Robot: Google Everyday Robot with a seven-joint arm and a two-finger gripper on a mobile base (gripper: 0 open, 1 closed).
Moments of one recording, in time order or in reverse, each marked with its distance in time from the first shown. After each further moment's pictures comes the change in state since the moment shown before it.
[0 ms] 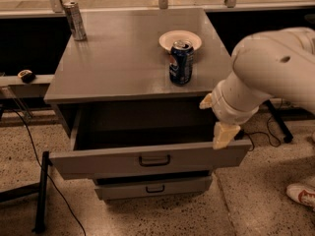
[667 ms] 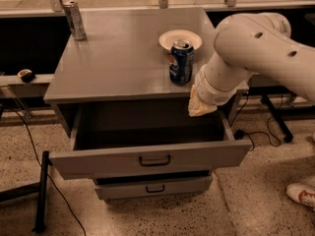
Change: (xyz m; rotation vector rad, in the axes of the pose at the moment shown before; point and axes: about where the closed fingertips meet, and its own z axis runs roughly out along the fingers) arm -0.016 -0.054 0.018 -0.011 -0.080 0.033
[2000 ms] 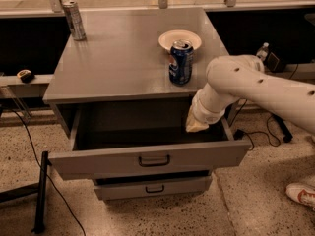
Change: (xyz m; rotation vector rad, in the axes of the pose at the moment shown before) arm 0.027 0.006 0.110 -0.063 -0.041 0.116
